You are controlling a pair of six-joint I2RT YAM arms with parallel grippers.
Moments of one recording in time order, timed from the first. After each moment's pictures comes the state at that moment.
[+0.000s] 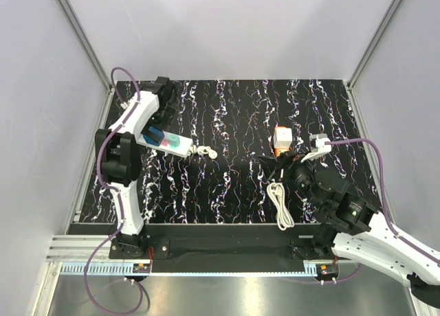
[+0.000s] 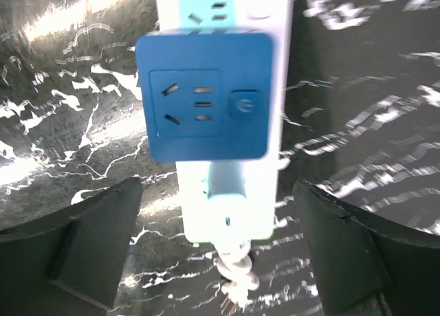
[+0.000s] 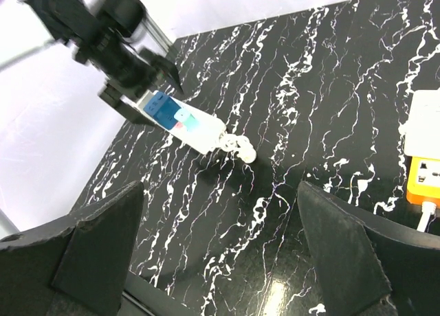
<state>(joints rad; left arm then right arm) -0.20 2.03 1.79 -1.21 -0.37 -1.41 0.95 0.57 0.68 -0.19 0.46 0.55</state>
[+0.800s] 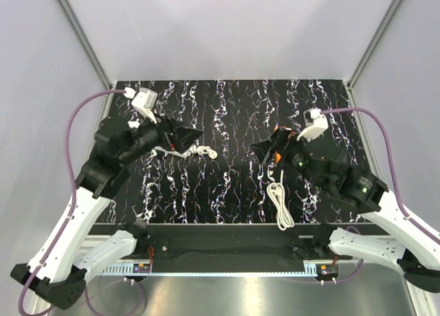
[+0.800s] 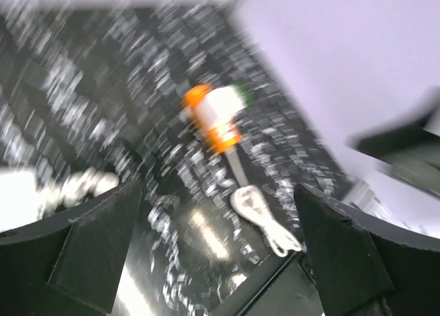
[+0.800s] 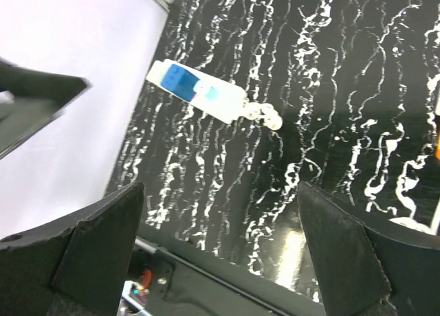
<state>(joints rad) -0.46 0.91 1.13 -0.40 0.31 -0.46 0.95 0.85 1.15 -0.59 0.40 0.74</state>
